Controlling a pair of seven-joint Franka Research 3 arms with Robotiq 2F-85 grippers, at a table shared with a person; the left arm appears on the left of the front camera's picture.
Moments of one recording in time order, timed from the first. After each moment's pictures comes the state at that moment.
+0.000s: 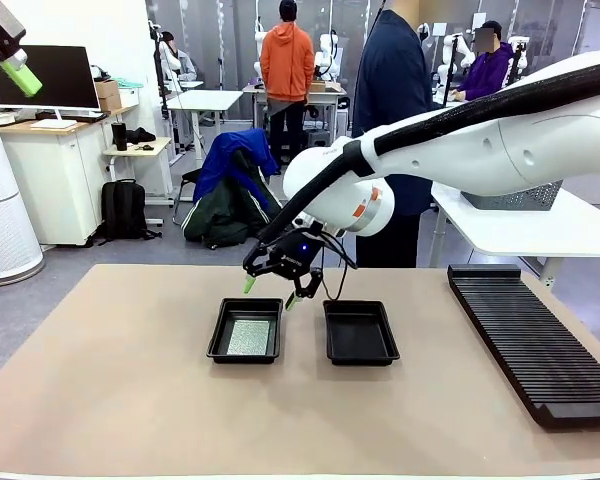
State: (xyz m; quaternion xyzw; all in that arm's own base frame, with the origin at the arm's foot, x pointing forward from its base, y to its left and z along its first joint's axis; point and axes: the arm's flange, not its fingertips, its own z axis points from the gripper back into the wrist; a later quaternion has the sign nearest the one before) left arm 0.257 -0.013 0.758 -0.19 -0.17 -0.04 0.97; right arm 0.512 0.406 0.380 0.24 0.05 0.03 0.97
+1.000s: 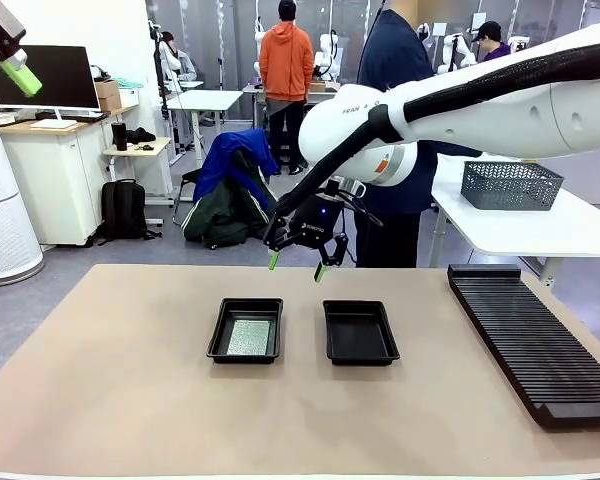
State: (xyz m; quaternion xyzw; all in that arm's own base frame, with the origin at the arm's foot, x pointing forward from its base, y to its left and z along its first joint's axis) left arm 0.257 -0.013 0.758 -0.19 -0.17 -0.04 0.97; right arm 0.510 0.379 0.448 0.16 0.04 0.03 0.99
